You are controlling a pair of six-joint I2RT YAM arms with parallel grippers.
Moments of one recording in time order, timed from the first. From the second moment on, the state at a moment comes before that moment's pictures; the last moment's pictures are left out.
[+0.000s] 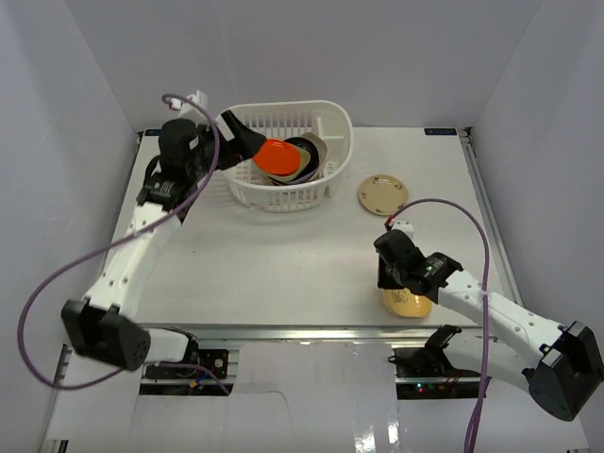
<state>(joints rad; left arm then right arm) -0.27 1.41 1.42 -0.25 0.18 -0.62 0.74 0.99 0.62 -0.65 0.25 0.61</state>
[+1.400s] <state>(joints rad) -0.30 0.62 0.67 -0.43 0.14 -0.42 0.25 1.35 0.96 0.13 0.08 0.35</state>
